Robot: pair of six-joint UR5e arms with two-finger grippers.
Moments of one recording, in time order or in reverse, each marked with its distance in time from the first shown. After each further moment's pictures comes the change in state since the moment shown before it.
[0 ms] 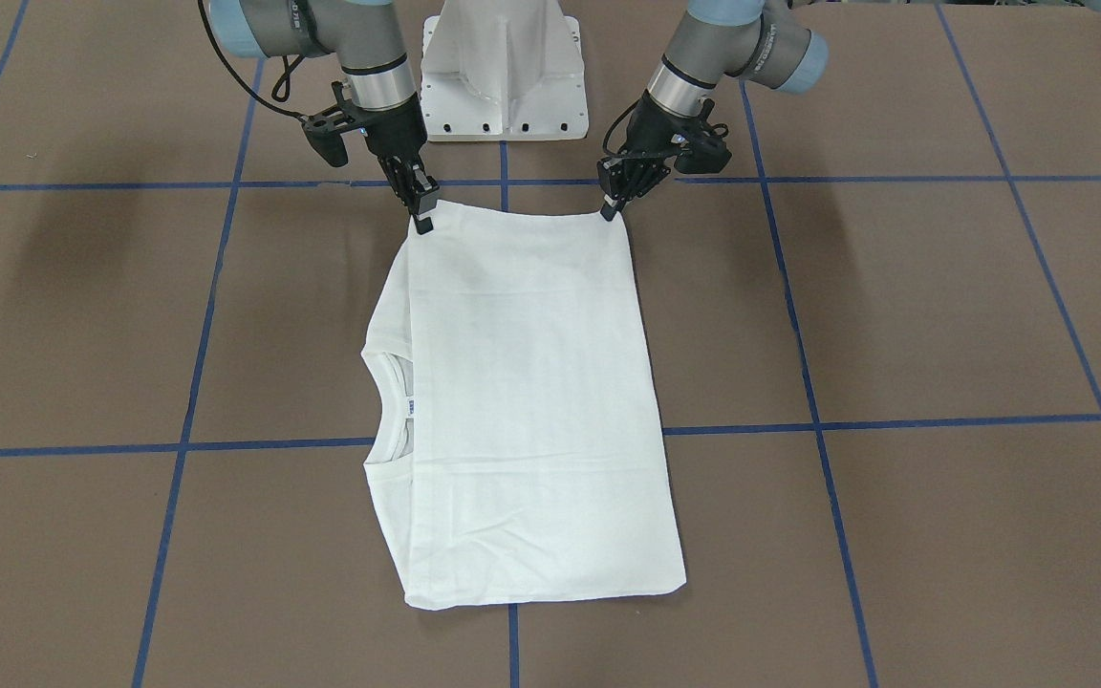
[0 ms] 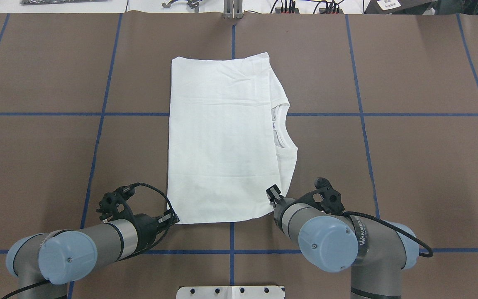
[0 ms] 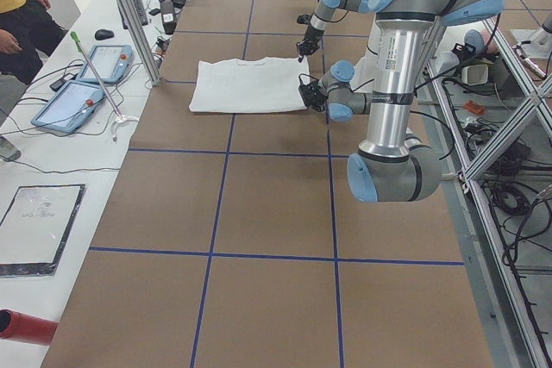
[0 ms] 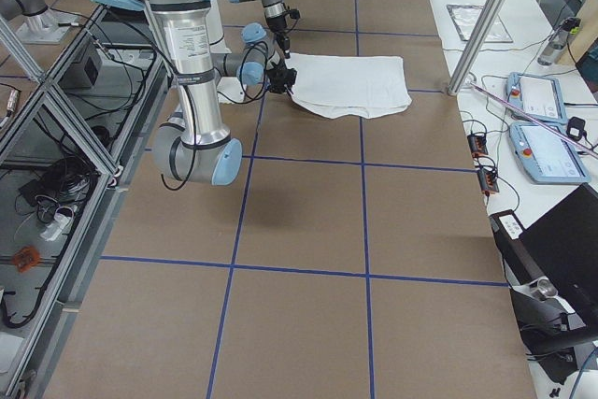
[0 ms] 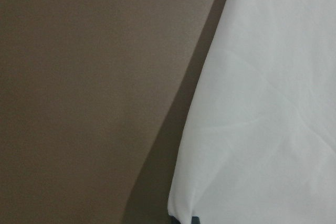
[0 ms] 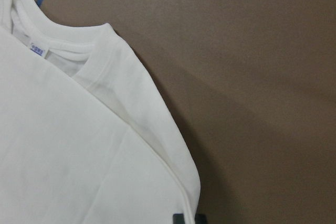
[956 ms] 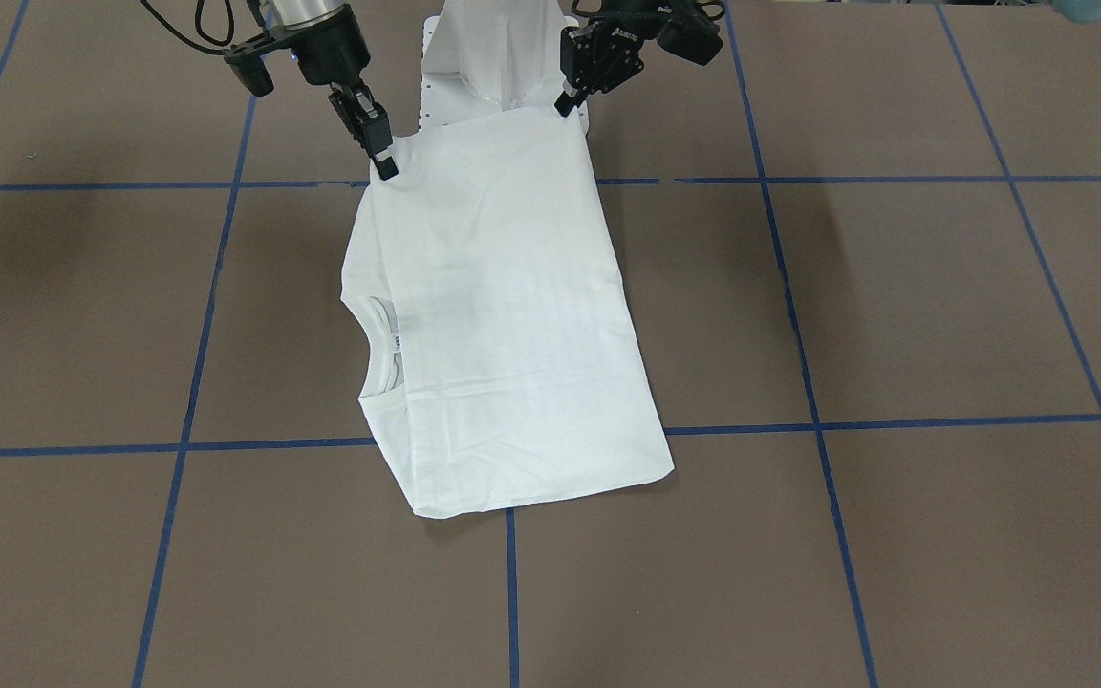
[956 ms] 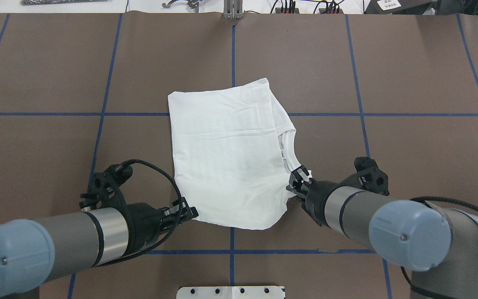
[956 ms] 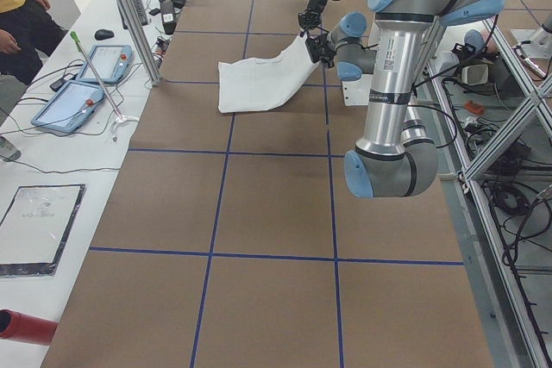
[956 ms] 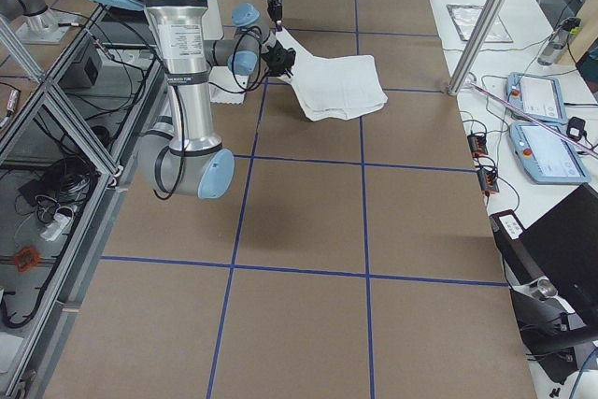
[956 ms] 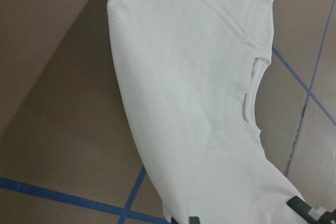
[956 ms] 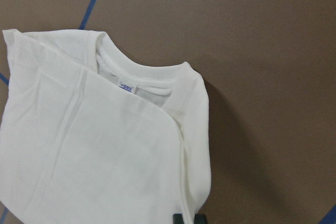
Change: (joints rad) left arm -0.059 -0.096 -0.319 0.283 -0.082 0.051; right arm 0.095 -0.088 0.252 0.003 0.064 -0.059
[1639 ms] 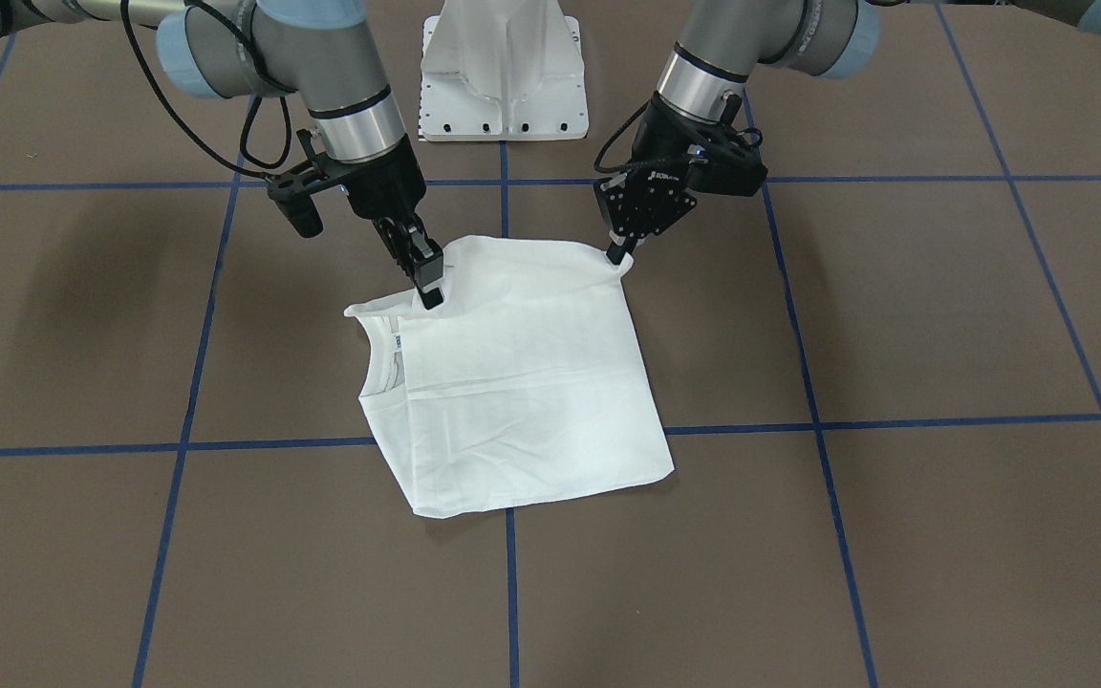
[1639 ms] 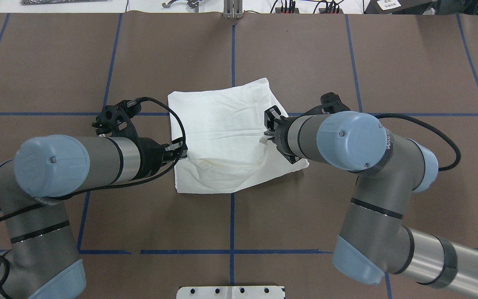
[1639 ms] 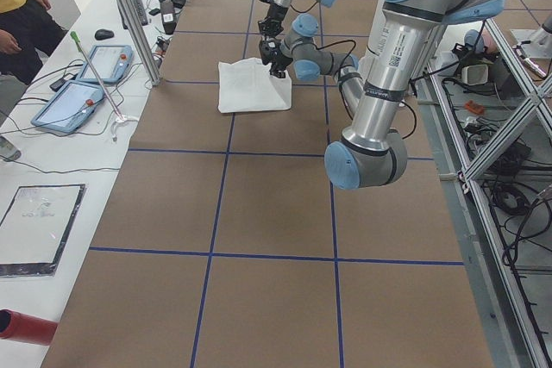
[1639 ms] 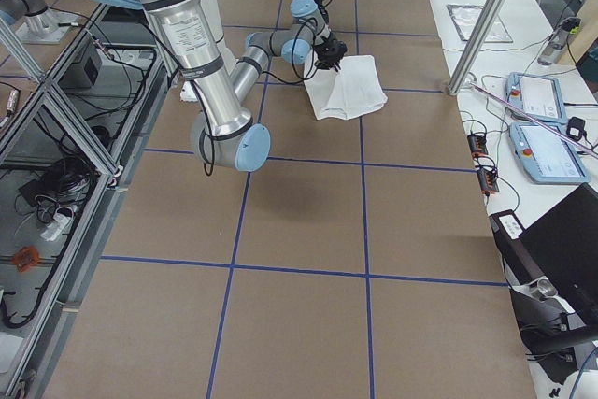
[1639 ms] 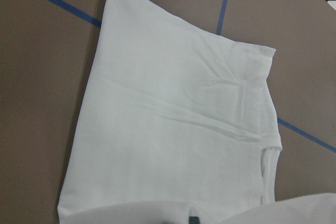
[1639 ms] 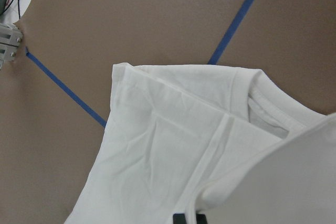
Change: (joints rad) left arm -0.320 -0.151 0.291 0.045 -0.160 0.283; right arm 0.261 0.344 -0.426 0.017 0.197 -0.133
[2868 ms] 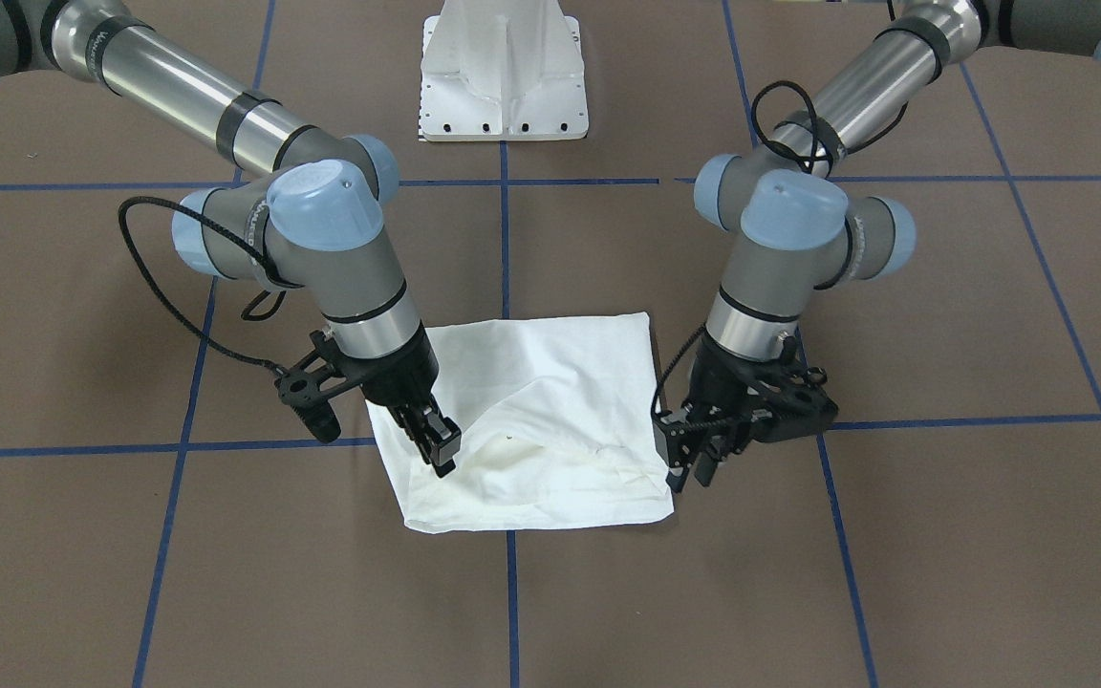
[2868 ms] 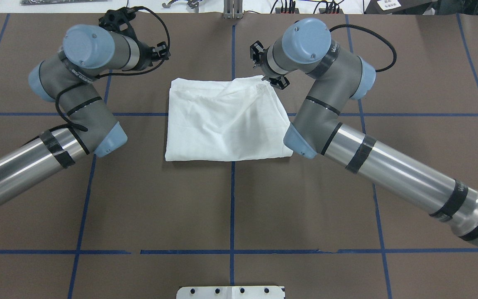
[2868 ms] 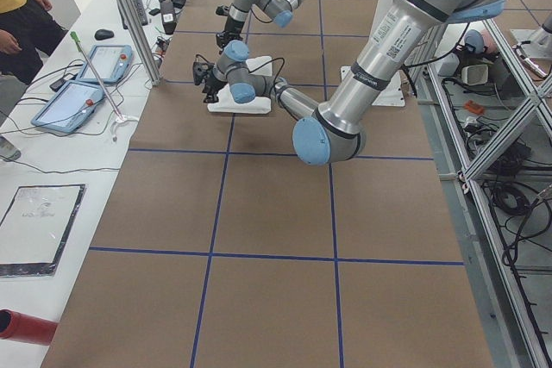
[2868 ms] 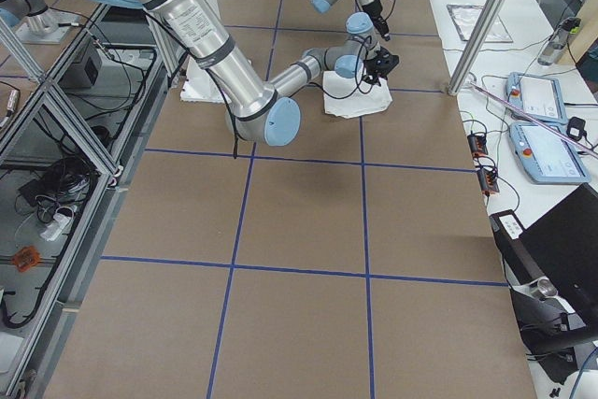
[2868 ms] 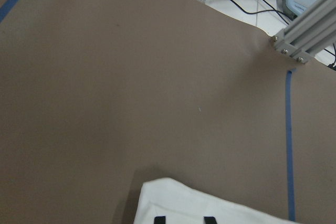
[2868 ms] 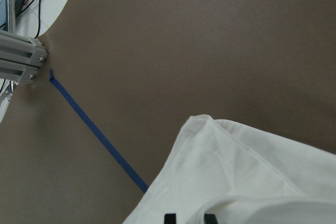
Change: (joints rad) left arm -0.280 -0.251 0.673 -0.343 -0.042 0.226; right arm 0.211 0.225 -0.553 0.309 0.167 -0.289
